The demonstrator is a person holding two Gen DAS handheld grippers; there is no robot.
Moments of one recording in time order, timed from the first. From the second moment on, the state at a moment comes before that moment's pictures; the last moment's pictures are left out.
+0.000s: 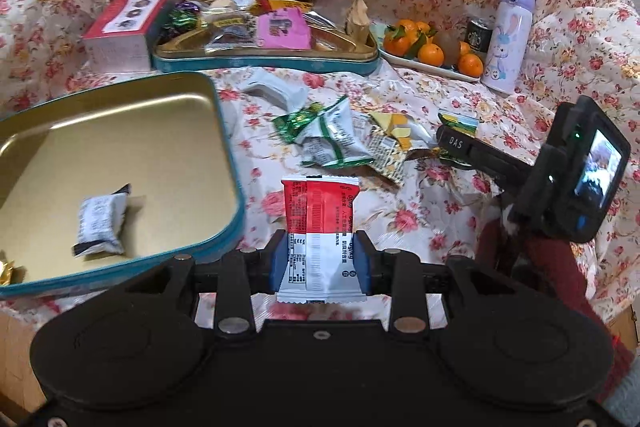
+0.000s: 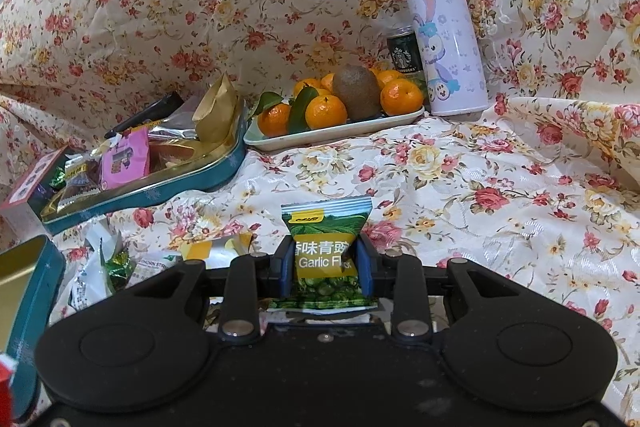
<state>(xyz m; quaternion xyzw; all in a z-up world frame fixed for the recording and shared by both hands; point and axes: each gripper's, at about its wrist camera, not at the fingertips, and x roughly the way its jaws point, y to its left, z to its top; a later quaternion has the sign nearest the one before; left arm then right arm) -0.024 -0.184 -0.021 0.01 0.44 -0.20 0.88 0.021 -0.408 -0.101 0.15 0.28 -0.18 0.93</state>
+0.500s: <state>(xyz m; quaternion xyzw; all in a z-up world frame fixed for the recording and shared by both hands) -0.040 -0.127 -0.016 0.00 0.43 -0.18 0.88 -0.041 -0.383 -0.083 0.17 0.31 -0.17 0.92</state>
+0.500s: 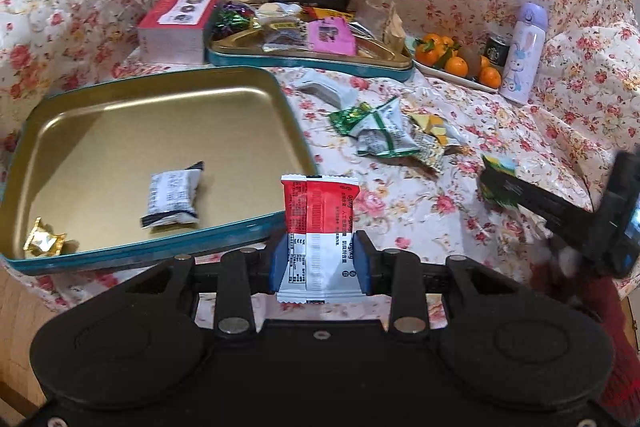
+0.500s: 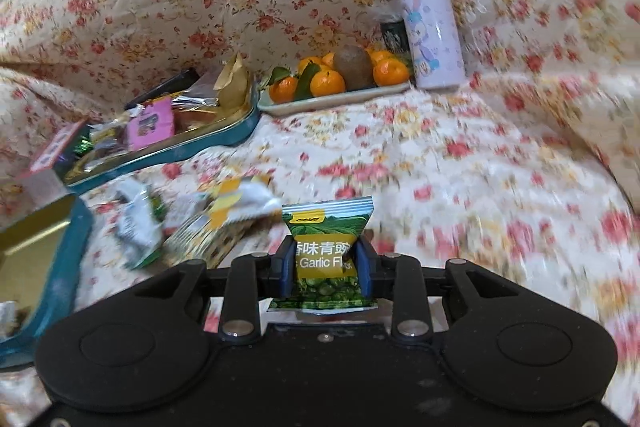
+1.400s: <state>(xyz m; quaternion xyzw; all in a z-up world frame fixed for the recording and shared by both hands) 0.017 0.003 0.001 -0.05 0.40 -0.08 0.91 -0.055 -0.237 -0.004 0.18 0.30 -0.01 0.94</state>
